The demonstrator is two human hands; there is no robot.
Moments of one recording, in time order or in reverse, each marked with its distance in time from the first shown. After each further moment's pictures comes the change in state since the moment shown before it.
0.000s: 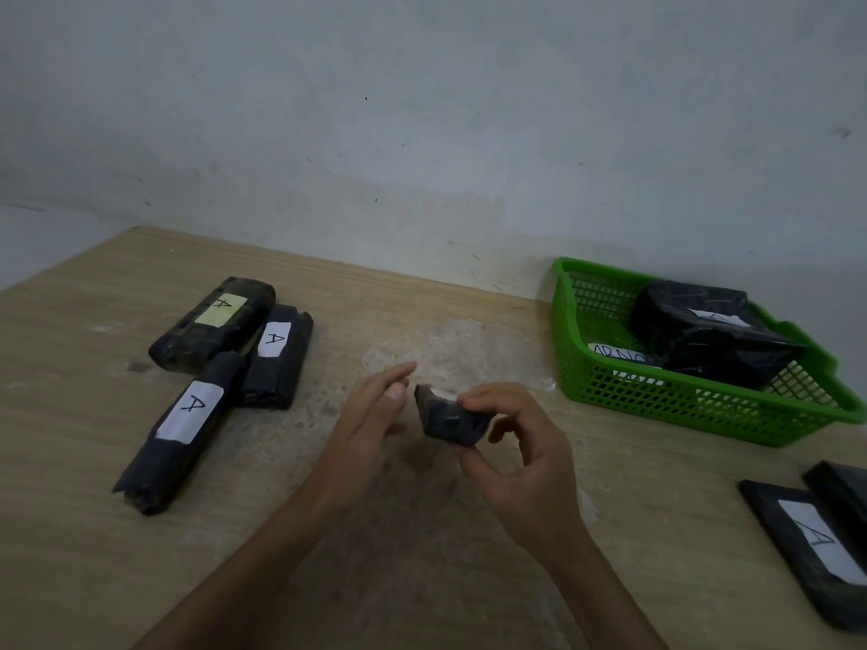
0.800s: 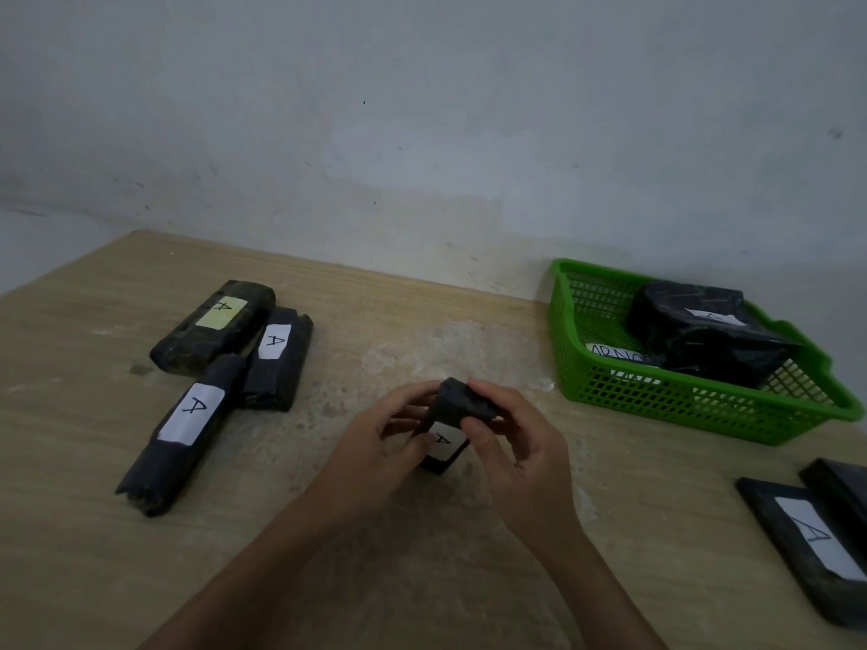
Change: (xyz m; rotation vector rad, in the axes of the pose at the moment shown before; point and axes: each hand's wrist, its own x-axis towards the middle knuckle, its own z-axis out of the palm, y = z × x) left_hand 0.000 -0.002 0.002 0.200 -0.124 0.149; right_hand -0.003 0.004 0.003 0.115 0.033 0.153
